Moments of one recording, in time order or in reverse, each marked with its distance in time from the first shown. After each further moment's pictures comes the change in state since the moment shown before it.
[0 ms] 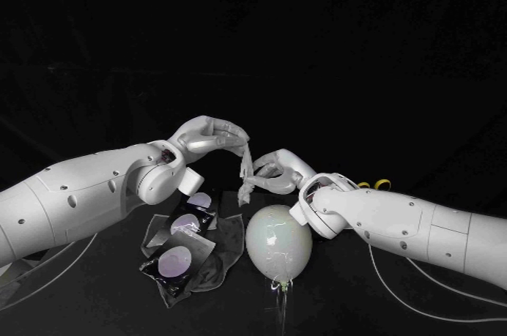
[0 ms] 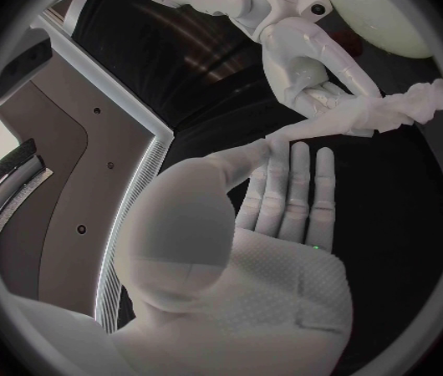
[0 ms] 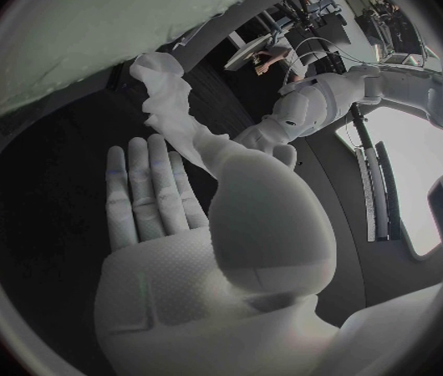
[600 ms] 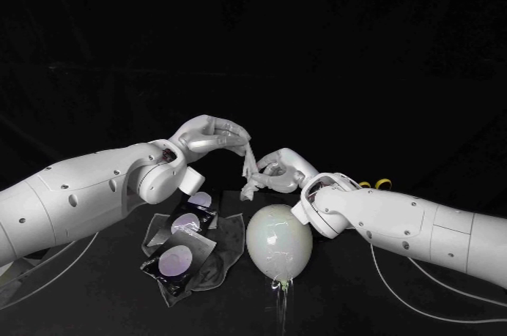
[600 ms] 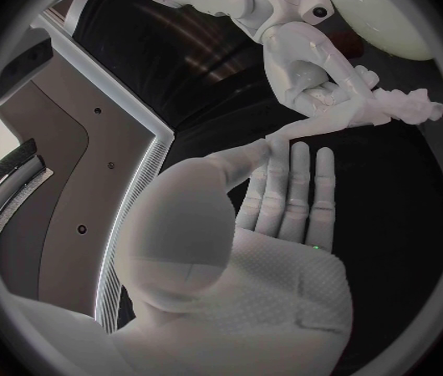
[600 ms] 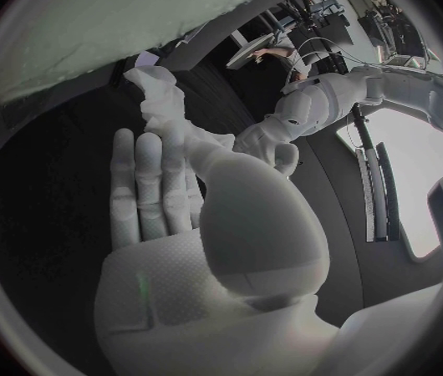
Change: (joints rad) left arm 0.000 -0.001 0.000 0.002 0.001 0.000 0.000; left_hand 0.004 0.003 0.000 0.000 0.000 0.000 0.000 -0.001 0.000 0.000 0.000 0.005 0.001 0.000 0.000 0.004 -0.001 0.000 0.000 0.000 0.004 0.001; right arm -0.001 -0.012 -0.001 0.006 -0.004 -0.023 0.003; right_hand 0.088 0.113 0.021 -0.038 0.002 0.149 -0.089 0.106 0.030 0.106 -0.101 0.291 0.207 0.171 -0.106 0.322 0.142 0.001 0.168 -0.101 0.155 0.132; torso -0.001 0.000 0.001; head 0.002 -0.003
